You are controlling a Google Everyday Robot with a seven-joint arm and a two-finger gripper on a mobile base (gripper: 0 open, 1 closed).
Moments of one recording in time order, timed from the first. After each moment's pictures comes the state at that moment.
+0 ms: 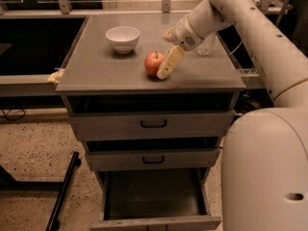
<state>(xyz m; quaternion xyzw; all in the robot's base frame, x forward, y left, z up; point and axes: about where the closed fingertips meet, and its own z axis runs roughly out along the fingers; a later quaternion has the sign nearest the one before) 0.730 -0.048 0.881 -0.63 0.68 0.18 0.33</state>
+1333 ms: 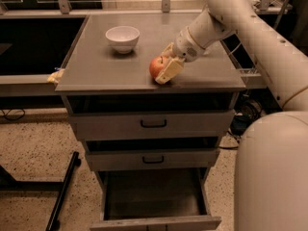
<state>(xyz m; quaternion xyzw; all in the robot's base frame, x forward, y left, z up) 0.703 -0.045 0.852 -0.66 0.67 0.19 0.29</state>
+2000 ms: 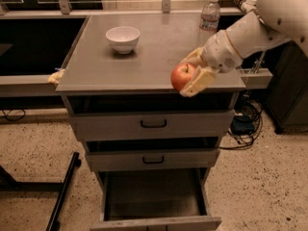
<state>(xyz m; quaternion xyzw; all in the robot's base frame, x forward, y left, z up) 0.607 -0.098 0.888 -0.68 0.63 0.19 0.33</state>
